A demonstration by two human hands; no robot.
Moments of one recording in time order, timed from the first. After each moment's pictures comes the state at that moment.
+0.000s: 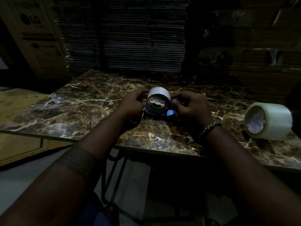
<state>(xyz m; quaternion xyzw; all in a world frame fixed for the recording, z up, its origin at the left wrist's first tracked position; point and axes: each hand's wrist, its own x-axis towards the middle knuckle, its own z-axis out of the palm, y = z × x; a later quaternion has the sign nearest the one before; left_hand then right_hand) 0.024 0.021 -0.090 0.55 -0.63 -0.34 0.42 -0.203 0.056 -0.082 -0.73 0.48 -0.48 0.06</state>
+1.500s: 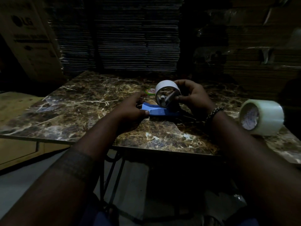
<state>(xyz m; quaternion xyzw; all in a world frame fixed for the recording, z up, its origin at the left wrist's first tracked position) 0.025 0.030 -0.098 0.50 -0.60 -0.47 0.40 -0.229 0.021 -0.068 -0.64 0.42 -0.50 0.39</state>
